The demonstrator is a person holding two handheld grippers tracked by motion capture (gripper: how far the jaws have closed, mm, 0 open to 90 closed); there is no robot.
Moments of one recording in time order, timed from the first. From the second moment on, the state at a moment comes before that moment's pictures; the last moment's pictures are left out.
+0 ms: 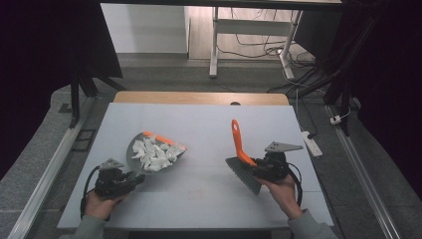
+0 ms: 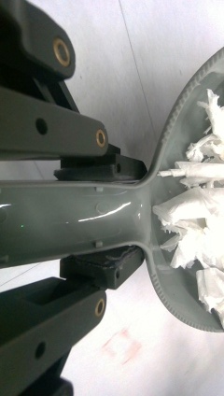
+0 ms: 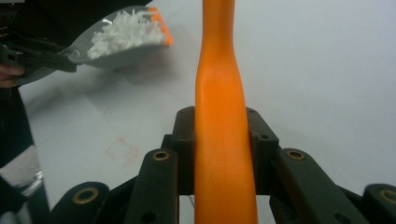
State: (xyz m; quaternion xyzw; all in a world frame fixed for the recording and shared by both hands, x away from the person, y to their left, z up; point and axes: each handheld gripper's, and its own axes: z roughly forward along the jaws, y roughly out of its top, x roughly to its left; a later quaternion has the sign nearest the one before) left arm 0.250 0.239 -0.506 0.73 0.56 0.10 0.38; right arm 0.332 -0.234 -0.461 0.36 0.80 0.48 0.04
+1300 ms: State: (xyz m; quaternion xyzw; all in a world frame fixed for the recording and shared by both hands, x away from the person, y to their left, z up) left arm 0.266 0.223 -0.525 0.69 0.63 0.13 0.33; right arm 0.368 -0.260 -0.505 0.45 0.81 0.38 0.02
